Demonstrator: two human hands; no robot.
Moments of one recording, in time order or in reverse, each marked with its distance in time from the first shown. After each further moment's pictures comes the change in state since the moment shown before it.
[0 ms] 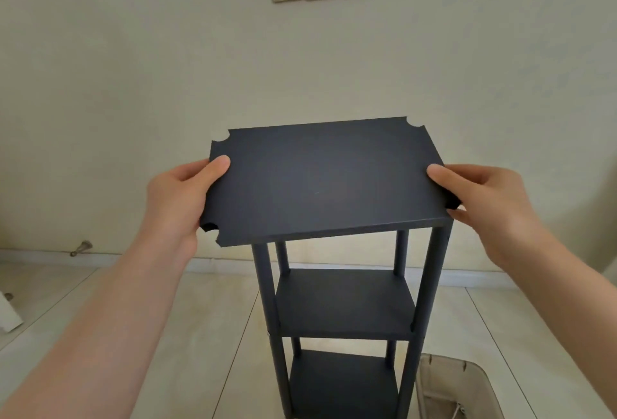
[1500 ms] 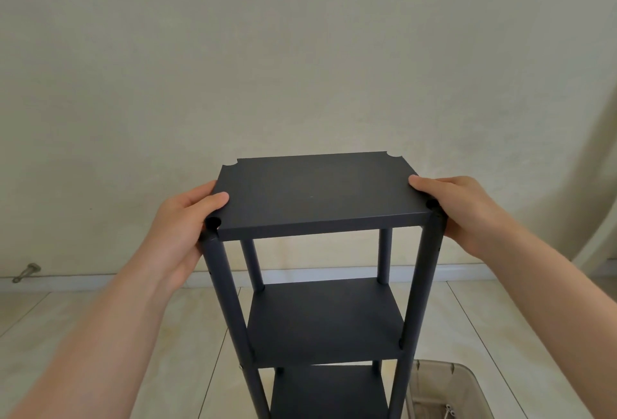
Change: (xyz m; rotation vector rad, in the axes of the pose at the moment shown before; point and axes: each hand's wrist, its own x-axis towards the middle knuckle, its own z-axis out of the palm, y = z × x) left_hand 0.033 -0.048 0.039 0.037 -0.333 -0.109; right_hand 0.062 0.045 -0.005 0.018 -0.003 0.367
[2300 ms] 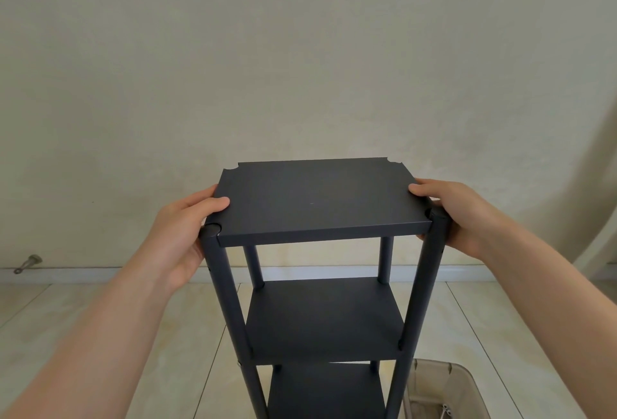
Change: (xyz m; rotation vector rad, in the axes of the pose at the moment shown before) left_hand 0.002 -0.012 -0.006 -0.134 0.057 -0.109; right_hand 0.003 0.005 -0.002 0.104 -0.151 0.135
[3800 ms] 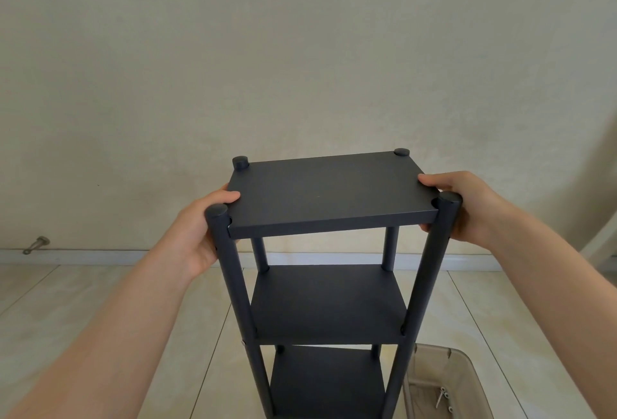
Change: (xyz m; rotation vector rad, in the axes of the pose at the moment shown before) left_hand -0.007 -0.015 0.004 -0.122 -0.014 -0.249; right_hand 0.004 0.007 -0.004 0.088 0.025 0.122
